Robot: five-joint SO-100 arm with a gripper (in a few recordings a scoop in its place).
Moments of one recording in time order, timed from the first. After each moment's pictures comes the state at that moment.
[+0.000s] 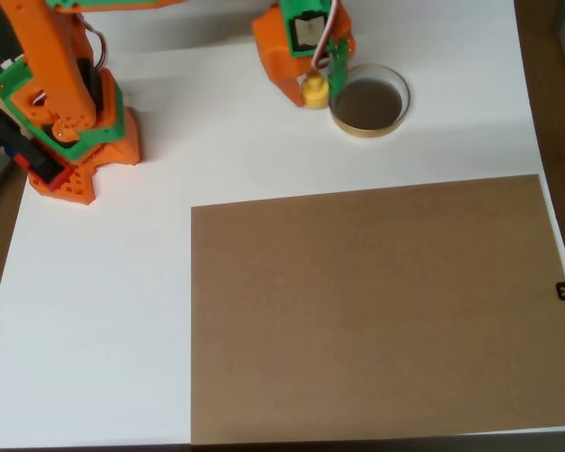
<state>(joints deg) -55.6 84.3 90.0 82.3 -13.7</state>
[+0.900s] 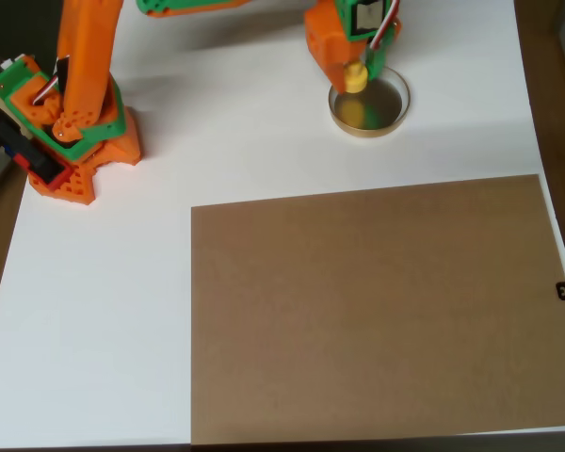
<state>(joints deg) -60.6 60.4 63.5 85.4 -14.2</state>
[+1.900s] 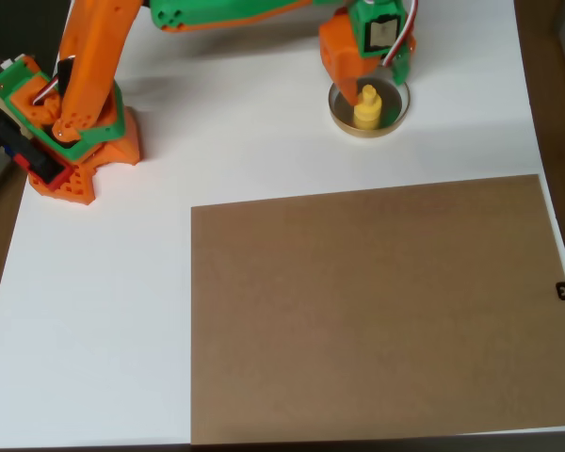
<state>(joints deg) -57.7 54.8 56.6 86.6 -13.3</state>
